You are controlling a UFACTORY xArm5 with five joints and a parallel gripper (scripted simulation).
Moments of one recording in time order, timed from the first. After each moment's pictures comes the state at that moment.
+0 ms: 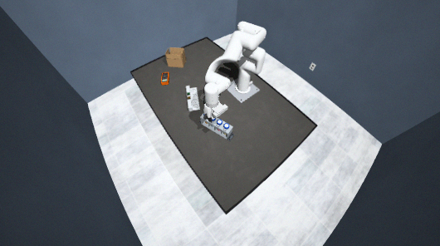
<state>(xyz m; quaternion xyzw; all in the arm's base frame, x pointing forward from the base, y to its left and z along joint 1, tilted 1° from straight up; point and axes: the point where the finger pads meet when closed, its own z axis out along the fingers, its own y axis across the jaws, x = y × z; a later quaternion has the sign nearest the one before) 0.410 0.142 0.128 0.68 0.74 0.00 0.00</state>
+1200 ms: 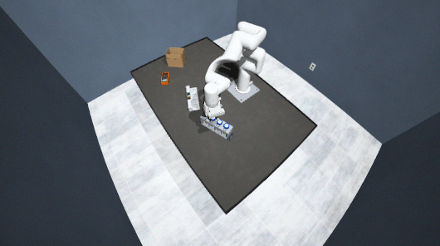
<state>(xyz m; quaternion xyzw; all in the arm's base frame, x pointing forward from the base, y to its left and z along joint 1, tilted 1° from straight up) 0.410 0.142 0.129 0.81 0.59 0.00 0.00</state>
